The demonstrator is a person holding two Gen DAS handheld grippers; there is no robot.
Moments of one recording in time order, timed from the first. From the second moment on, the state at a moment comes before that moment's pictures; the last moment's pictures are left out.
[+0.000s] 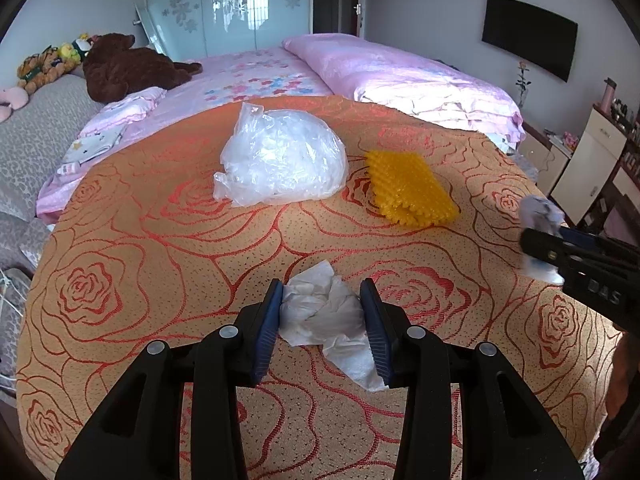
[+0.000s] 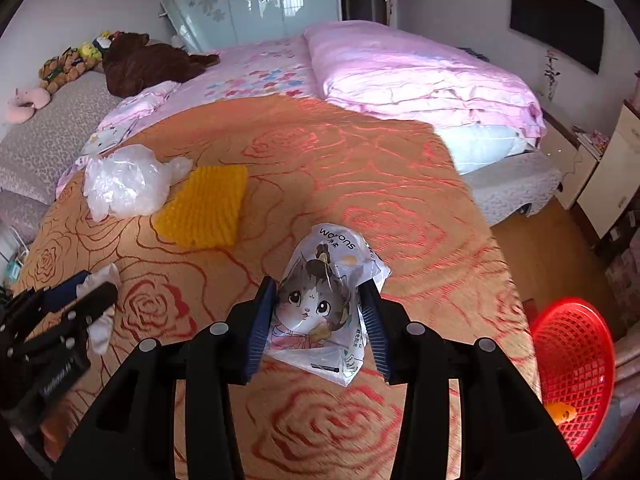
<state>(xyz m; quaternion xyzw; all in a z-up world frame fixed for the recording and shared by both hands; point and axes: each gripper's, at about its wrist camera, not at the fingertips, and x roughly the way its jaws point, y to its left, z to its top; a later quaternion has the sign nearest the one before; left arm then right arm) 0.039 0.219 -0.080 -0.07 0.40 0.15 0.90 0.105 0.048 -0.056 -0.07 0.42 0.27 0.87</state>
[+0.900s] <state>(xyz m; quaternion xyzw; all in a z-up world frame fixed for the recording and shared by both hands) 0.033 0.180 -0.049 -0.05 0.38 0.11 0.92 0.076 -0.049 -0.028 -0.04 0.37 0.22 0.90</state>
